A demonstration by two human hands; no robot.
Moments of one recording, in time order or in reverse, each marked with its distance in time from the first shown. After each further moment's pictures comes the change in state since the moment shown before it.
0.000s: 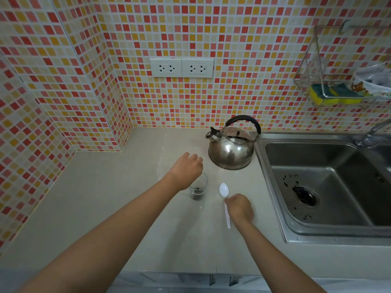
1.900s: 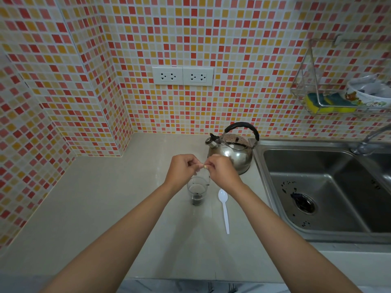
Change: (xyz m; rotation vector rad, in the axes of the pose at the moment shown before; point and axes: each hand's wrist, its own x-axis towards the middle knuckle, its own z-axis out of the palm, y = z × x) left_hand -0.006 -0.001 0.001 -1.558 0.428 -0.599; right_hand -0.009 -0.115 -0.047 -0.118 -0.023 -0.933
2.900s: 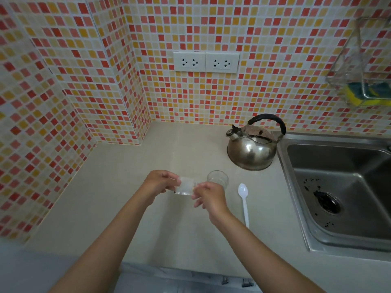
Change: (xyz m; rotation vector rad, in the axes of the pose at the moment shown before) left_hand -0.048 -0.064 -0.090 -0.134 -0.060 -0.578; right_hand -0.052 -0.060 0.090 0.888 -0.113 0.686
